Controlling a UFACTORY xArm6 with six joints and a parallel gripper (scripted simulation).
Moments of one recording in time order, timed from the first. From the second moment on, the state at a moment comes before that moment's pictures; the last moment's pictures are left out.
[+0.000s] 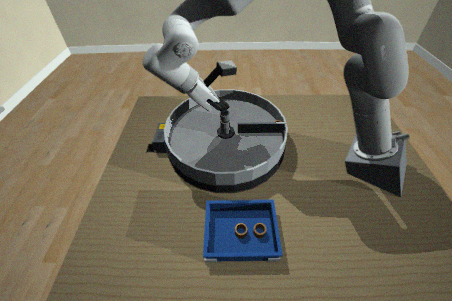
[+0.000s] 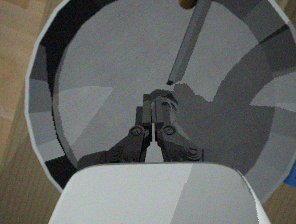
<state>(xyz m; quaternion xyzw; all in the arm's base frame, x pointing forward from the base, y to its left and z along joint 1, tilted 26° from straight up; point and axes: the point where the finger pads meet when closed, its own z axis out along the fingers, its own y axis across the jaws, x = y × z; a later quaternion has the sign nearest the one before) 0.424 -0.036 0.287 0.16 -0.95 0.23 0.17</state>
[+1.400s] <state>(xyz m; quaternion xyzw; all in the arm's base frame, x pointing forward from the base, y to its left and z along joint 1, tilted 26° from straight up) 0.427 -0.038 0.282 0.16 -0.95 0.23 0.17</state>
